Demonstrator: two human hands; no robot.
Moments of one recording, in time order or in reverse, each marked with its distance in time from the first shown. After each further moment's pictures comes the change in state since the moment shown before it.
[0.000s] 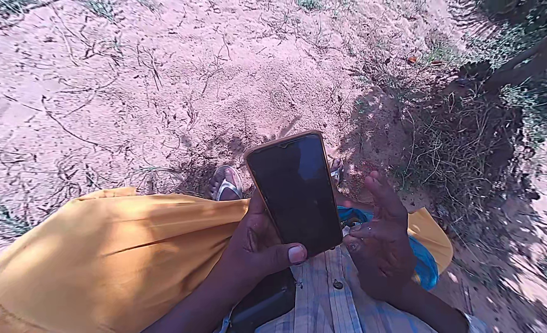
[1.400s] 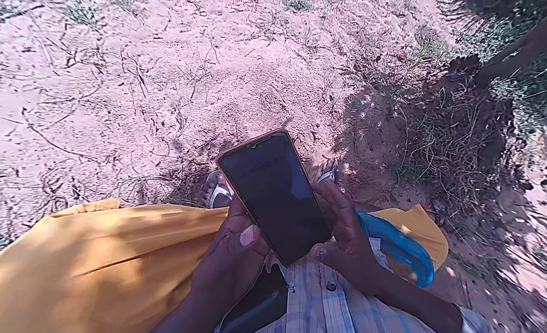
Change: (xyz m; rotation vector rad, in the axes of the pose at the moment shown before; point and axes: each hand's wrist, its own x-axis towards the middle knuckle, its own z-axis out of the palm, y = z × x) left_hand 0.002 -0.007 -0.010 -0.185 0.102 0.036; right_hand -0.006 0.005 0.009 0.512 -0.231 0.454
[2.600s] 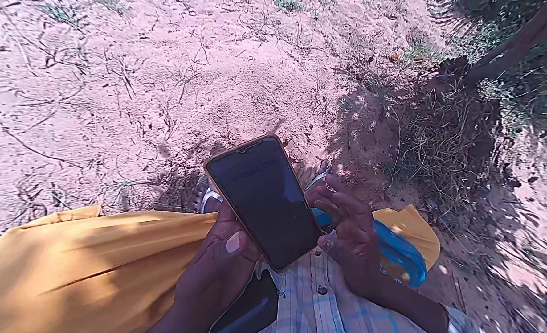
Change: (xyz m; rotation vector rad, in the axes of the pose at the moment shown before) left_hand 0.000 -0.001 0.002 -0.031 -0.009 0.002; right_hand -0.004 0.009 -0.008 0.004 0.199 -0.184
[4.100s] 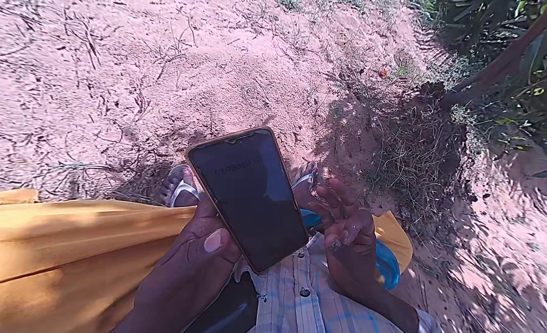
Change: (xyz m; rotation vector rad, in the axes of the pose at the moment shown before) left_hand -0.003 -0.002 -0.007 0.027 -0.015 -0.018; right_hand 0.007 -0.003 -0.008 0.293 -0.004 -0.054
